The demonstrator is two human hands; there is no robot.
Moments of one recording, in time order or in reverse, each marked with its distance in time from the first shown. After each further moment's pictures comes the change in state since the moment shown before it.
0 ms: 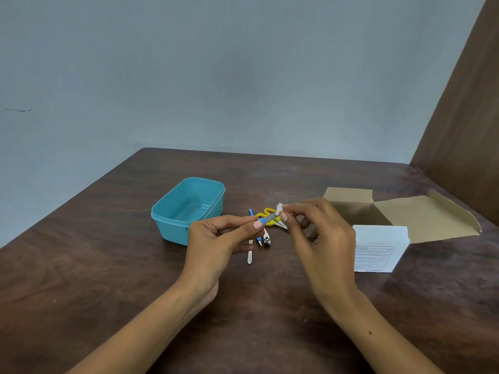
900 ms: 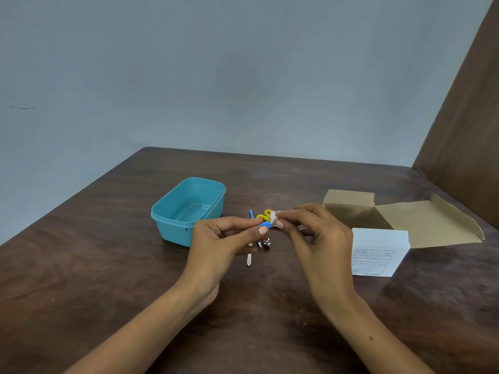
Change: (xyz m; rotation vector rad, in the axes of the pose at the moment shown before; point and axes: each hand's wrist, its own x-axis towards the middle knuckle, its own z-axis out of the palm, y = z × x) left_hand 0.003 -0.003 0.000 0.035 -0.046 0.030; right_hand 0.002 -0.003 -0.001 0.088 -0.088 0.031
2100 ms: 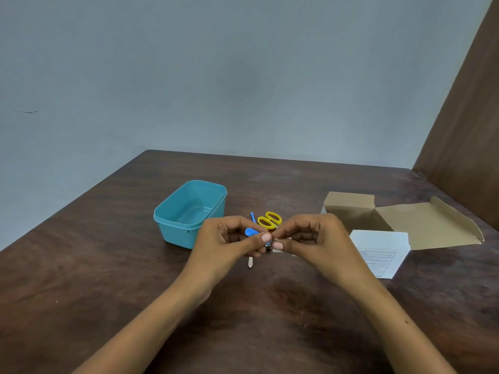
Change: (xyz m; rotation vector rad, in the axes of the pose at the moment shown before) left_hand 0.005 0.000 -0.008 0.210 -0.143 0.075; right_hand 0.021 0.003 -0.019 0.334 -0.518 0.329
